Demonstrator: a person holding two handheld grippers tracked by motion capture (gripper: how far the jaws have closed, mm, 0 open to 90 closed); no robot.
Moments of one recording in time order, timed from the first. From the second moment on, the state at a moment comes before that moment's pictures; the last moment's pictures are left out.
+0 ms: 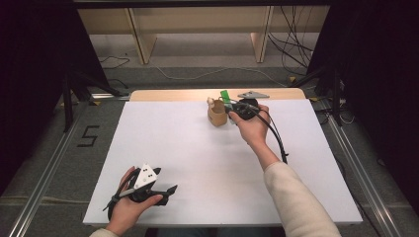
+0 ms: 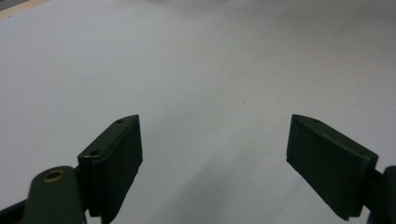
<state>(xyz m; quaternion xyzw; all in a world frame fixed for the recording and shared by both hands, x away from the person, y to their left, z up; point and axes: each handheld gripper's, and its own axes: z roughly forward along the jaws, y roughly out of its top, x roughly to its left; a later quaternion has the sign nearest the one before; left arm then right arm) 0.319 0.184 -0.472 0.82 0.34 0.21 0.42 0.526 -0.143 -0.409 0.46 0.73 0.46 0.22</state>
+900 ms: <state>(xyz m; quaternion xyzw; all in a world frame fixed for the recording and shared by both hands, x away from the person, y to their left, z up) 0.319 0.183 -0.472 0.82 0.34 0.21 0.42 0.538 -0.130 -0.407 0.45 0.73 0.46 0.22</state>
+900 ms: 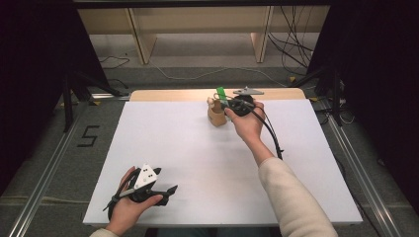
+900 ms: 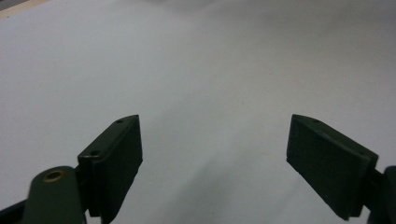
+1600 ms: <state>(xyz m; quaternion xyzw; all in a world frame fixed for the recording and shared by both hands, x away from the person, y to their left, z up) 0.319 0.183 -0.472 0.82 0.34 0.20 0.42 0.549 -0.122 -0.409 0.46 0.73 0.47 0.22</state>
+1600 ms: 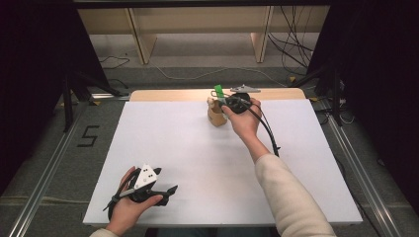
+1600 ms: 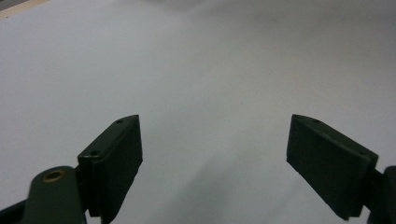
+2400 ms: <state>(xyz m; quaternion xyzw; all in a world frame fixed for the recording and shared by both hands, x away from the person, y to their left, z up) 0.319 0.183 -0.472 0.82 0.34 0.20 0.42 0.560 -0.114 -0.410 0.46 0.72 0.47 0.23</state>
